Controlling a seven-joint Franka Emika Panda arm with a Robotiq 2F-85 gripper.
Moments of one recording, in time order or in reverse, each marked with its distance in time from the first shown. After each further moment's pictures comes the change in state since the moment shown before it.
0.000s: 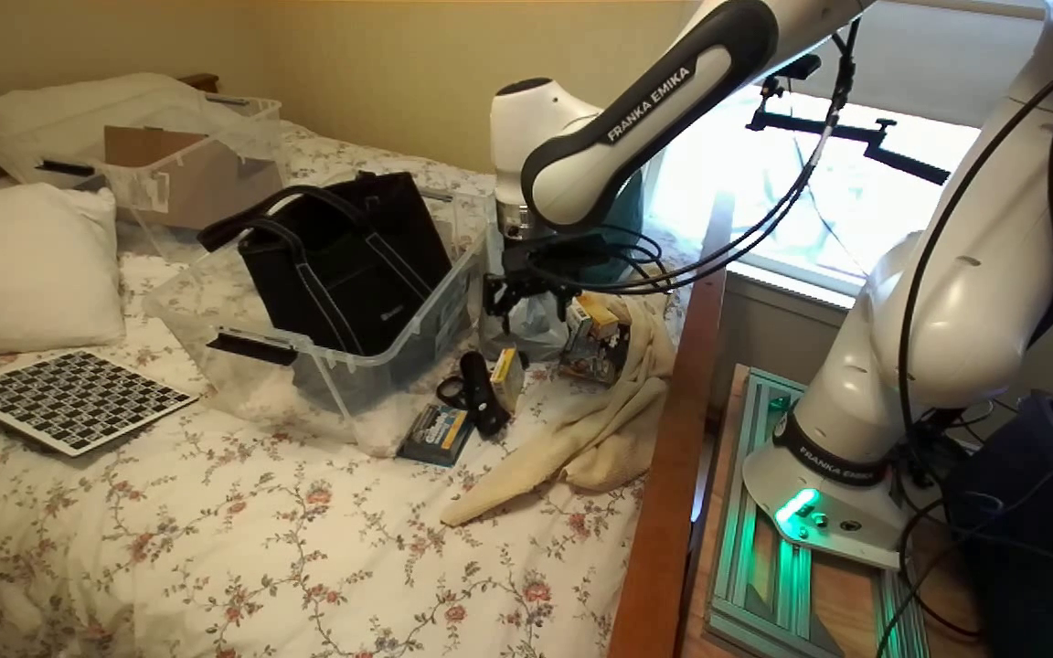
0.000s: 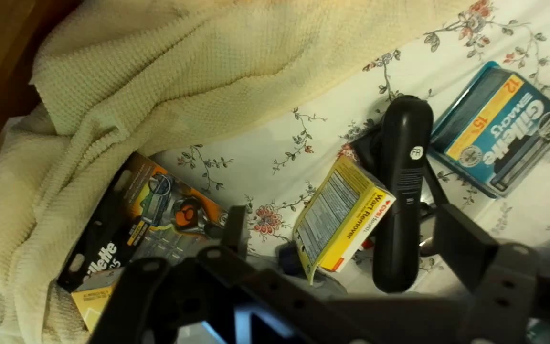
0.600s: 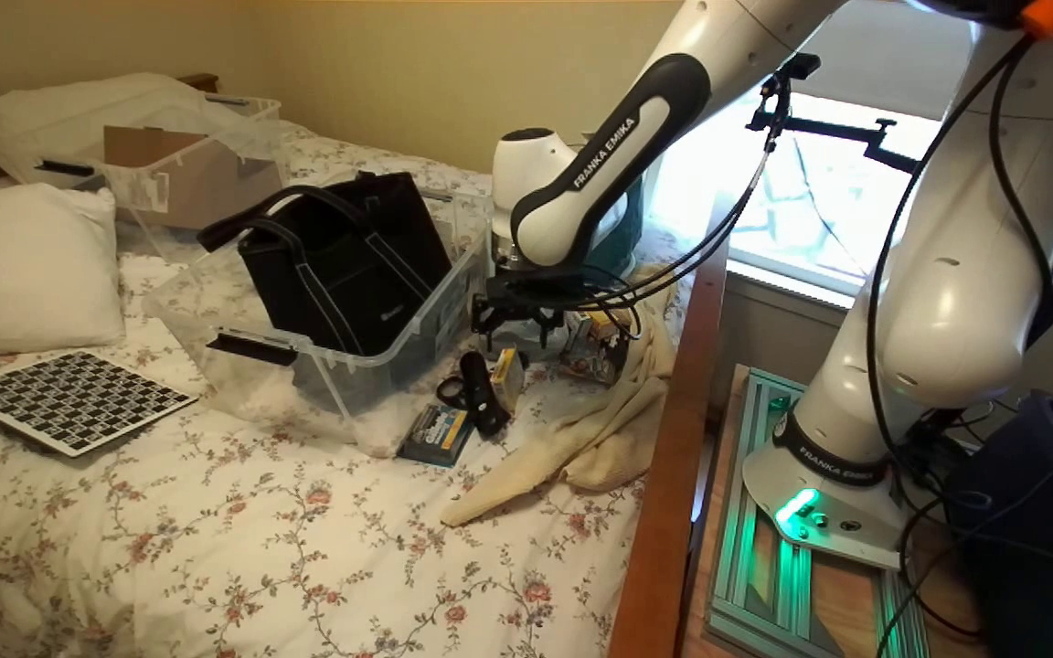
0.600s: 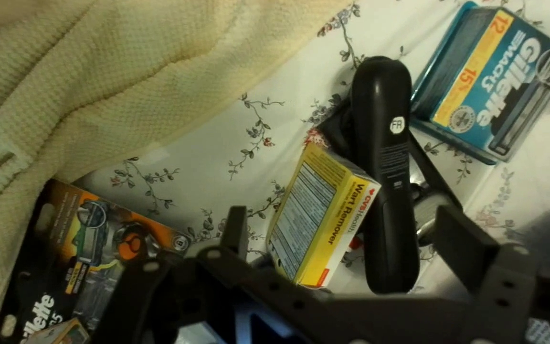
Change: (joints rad) arm 0.012 0.165 -0.039 -0.002 0.089 0.254 0.032
